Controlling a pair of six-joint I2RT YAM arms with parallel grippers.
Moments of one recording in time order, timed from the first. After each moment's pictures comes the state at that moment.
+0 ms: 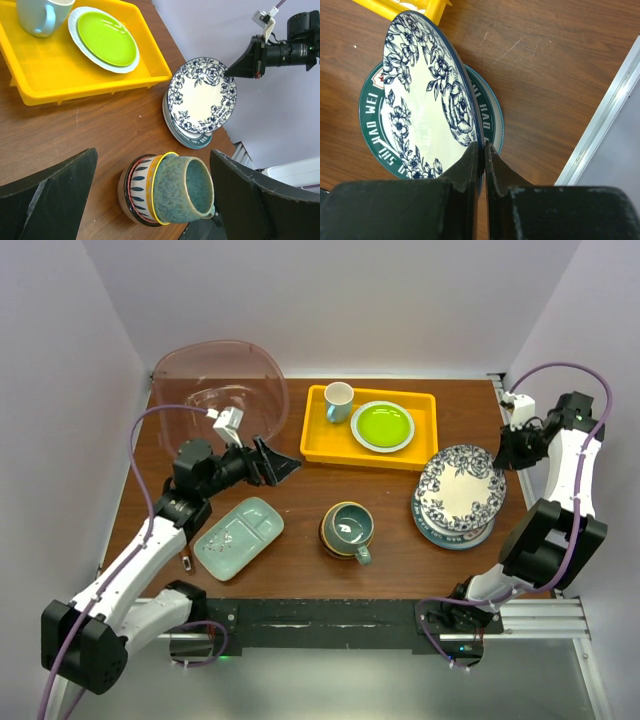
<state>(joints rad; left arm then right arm) -0.36 0.97 0.72 0.10 0.47 -0.65 -0.48 1.57 1.45 -1.06 -0.49 -0.70</state>
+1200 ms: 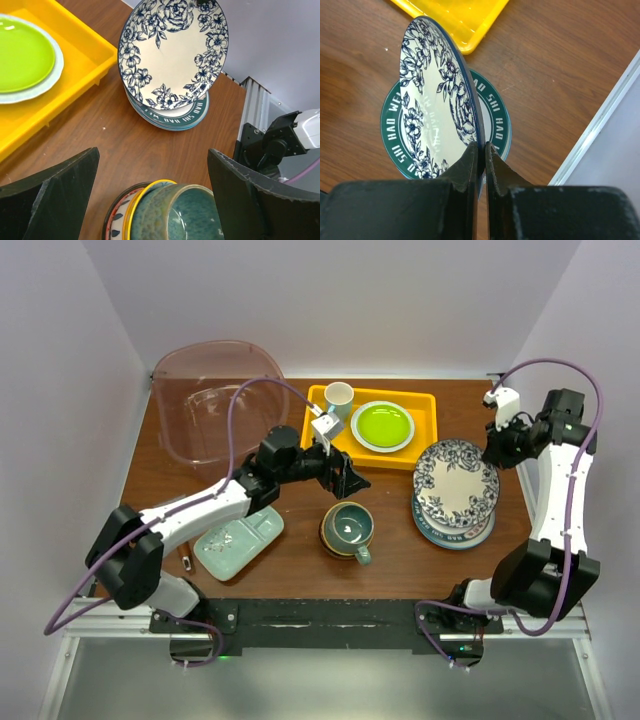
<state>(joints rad) -0.74 1.47 0.98 0.28 0.46 -0.33 -0.39 1.38 1.41 -1.06 -0.52 -0.78</state>
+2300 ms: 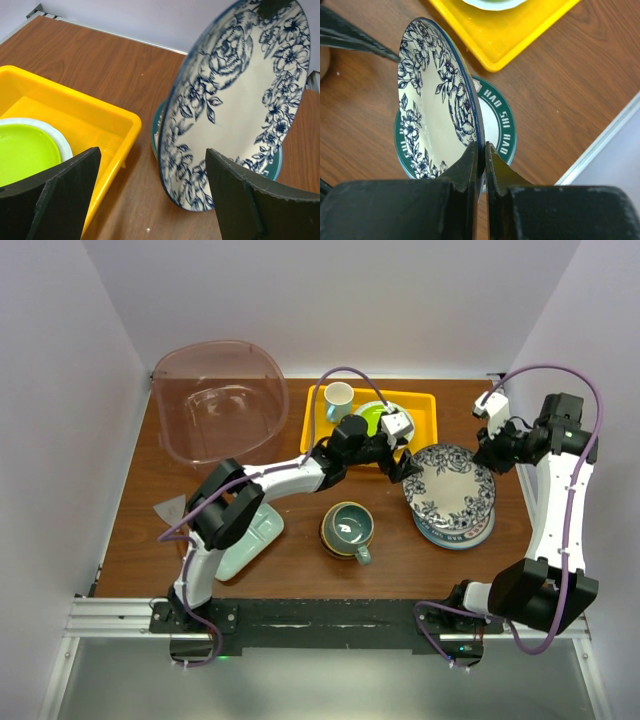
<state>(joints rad) -0.84 2.08 1.48 0.46 0.43 -0.03 -0.36 1.30 1.40 -1.13 -0.64 -0.97</state>
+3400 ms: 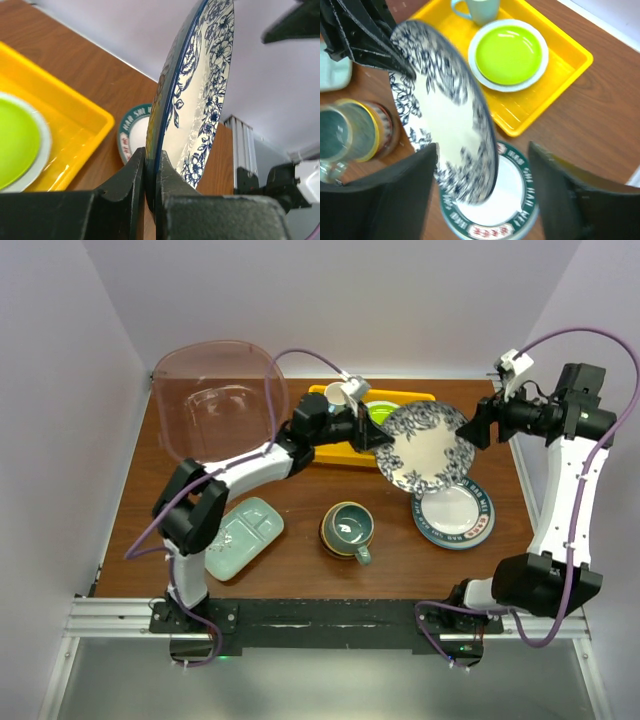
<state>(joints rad) -0.71 1.93 1.40 0.50 0.63 -0.46 -0.35 1.37 1.64 -1.12 -0.87 -0.66</state>
